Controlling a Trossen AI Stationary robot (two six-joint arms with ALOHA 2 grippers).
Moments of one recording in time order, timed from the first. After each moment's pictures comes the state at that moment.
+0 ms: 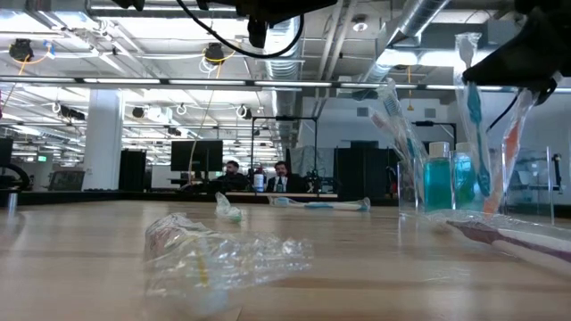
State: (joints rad) left arm -0.28 1.62 0.90 0.64 -0.36 -0.06; right arm 0.84 0.97 0.38 -0.06 1.08 0.79
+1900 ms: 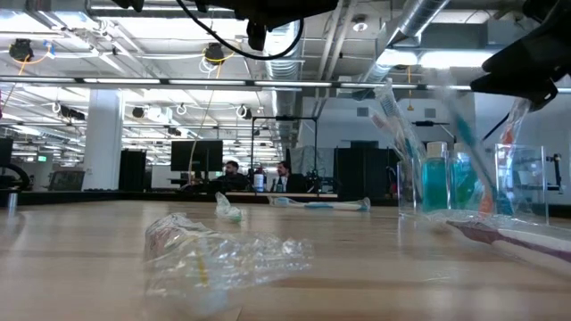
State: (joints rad) left arm -0.28 1.62 0.90 0.62 -0.36 -0.06; right arm 0.86 0.88 0.28 0.09 0.99 0.65
